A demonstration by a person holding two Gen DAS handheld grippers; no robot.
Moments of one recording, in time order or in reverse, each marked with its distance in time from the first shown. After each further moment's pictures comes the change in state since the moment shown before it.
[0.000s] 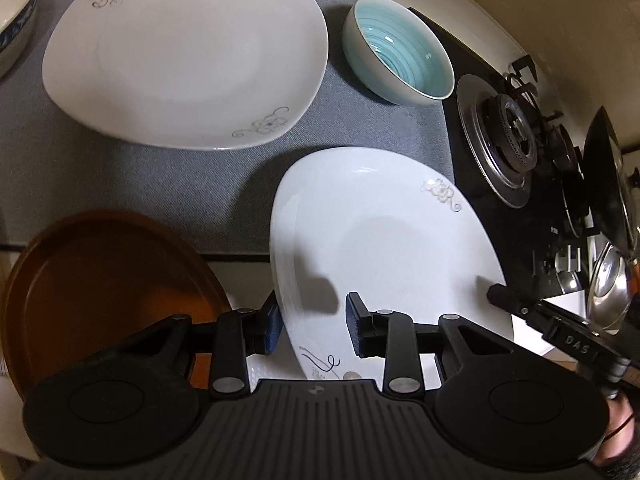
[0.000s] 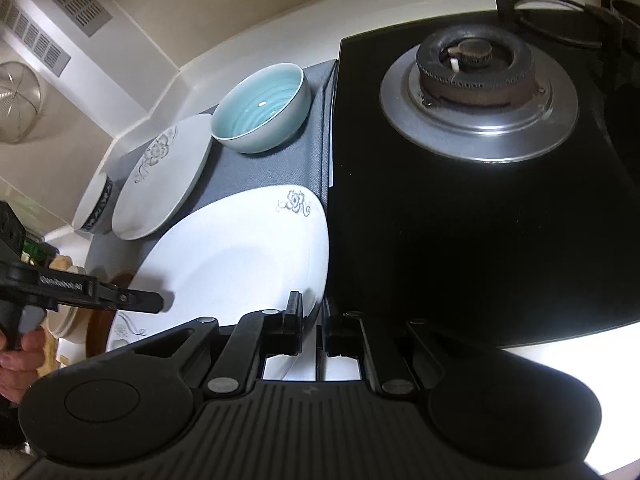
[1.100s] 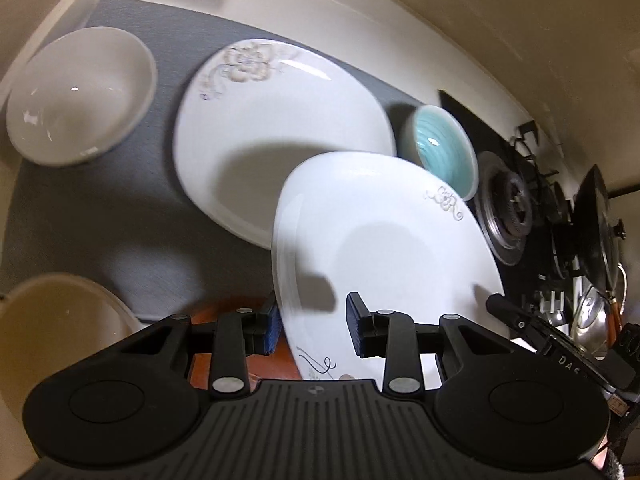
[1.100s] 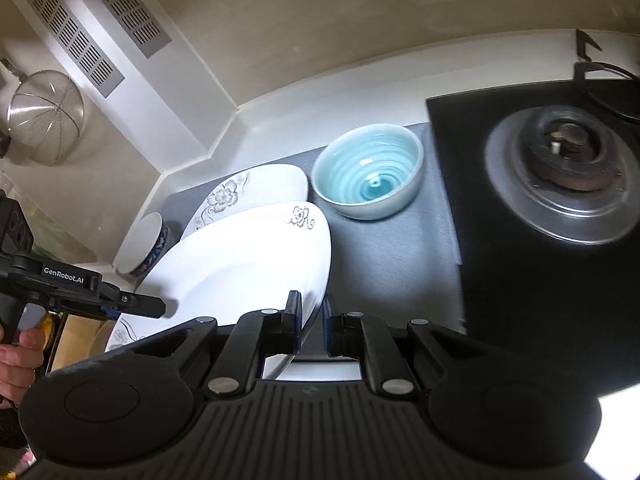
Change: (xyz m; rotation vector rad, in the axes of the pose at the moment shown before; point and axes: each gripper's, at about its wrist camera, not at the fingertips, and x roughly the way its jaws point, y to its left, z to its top) left arm -0.083 0.074 0.055 -0.036 -0.053 -0.016; right arm 0.022 0.112 0.031 -0.032 -0.135 0.041
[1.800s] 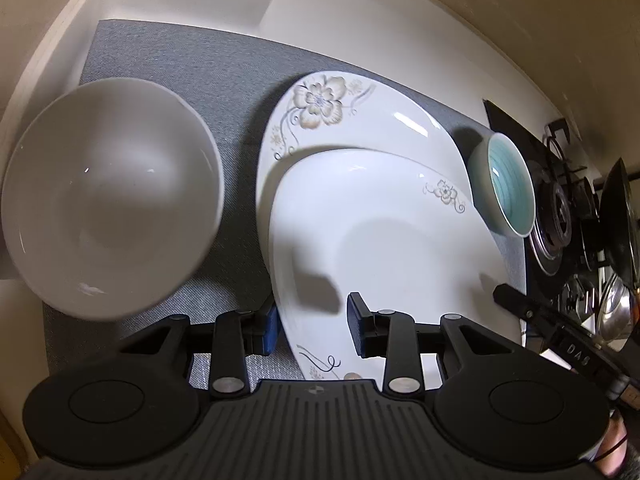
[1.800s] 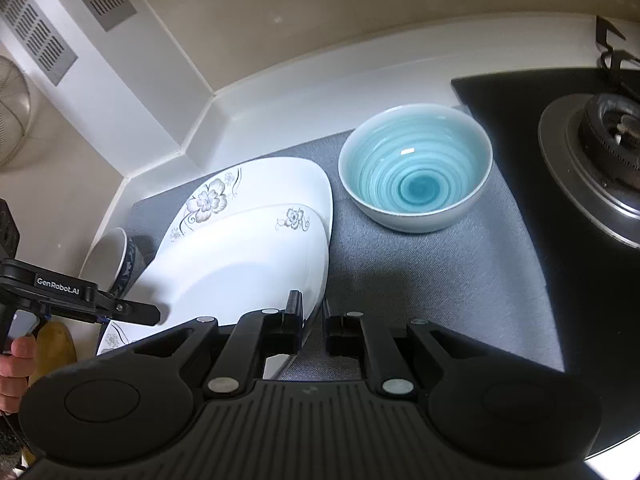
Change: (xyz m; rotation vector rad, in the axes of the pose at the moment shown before) left arm 0.026 0.063 0.072 0.067 0.052 0.023; right arm 0.090 0.040 0.017 0.046 0.019 -0.112
